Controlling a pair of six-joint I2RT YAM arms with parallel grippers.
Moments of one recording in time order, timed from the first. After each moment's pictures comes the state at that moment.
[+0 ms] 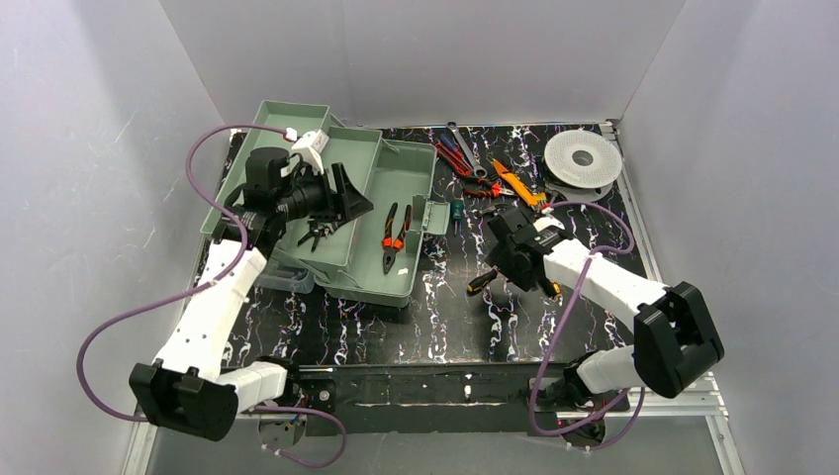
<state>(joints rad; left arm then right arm) -0.22 1.19 1.24 -0.60 0.52 -0.36 0.62 1.35 0.89 -0.72 0.35 1.18</state>
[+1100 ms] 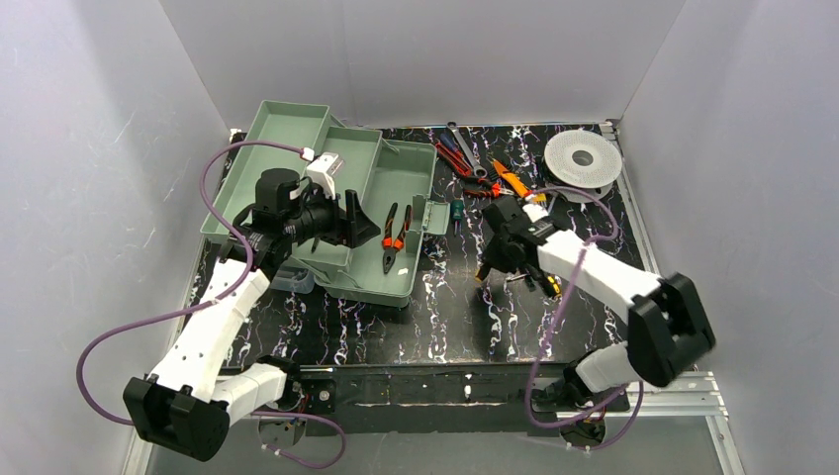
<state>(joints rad) -0.30 1.06 1.07 -0.56 0.53 -0.21 0.62 1.48 0.98 -0.67 0.24 1.11</state>
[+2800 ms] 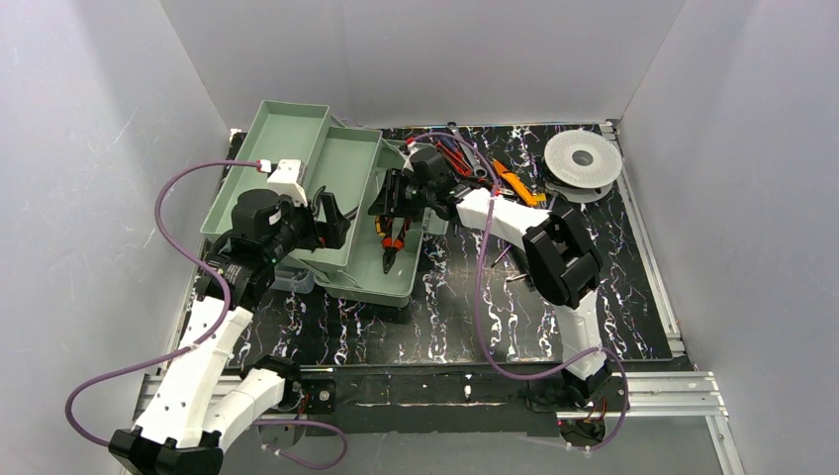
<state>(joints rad) -0.30 0.86 1.03 -0.61 0.07 -0.22 0.73 2.05 1.57 -0.05 -0.34 0.73</state>
